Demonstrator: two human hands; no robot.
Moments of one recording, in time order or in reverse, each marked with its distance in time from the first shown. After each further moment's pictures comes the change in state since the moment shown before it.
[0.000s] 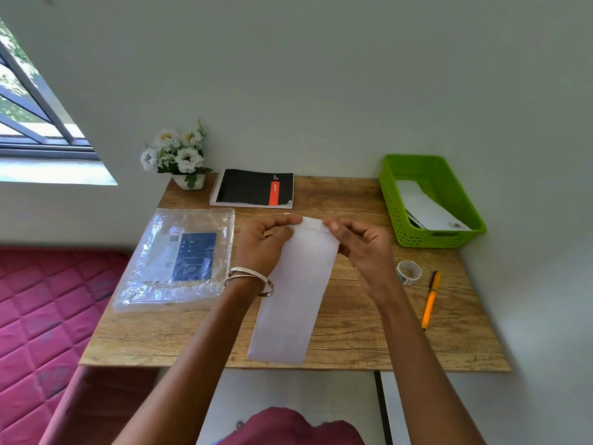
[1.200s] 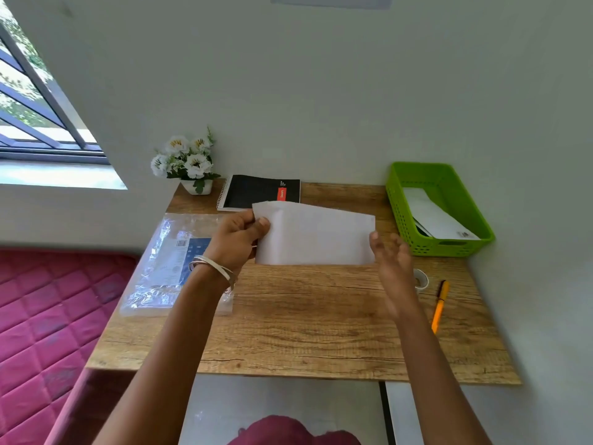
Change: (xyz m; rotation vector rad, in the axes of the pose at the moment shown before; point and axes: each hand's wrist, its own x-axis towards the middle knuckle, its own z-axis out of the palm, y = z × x) left_hand 0.029 -0.003 -0.052 -0.186 -0.168 -0.172; right_hand 0.012 0.043 -0.038 -0.216 0.390 0.231
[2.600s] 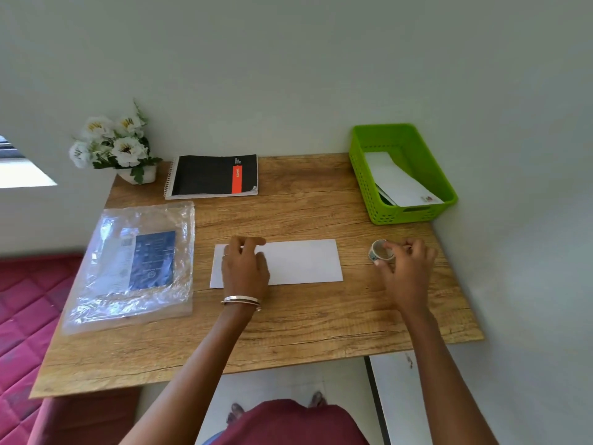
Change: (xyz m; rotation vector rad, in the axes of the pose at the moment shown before) left_hand 0.020 -0.122 0.072 0.894 0.294 0.396; right_hand 0.024 0.062 -0.092 -1.041 0.262 -0.382
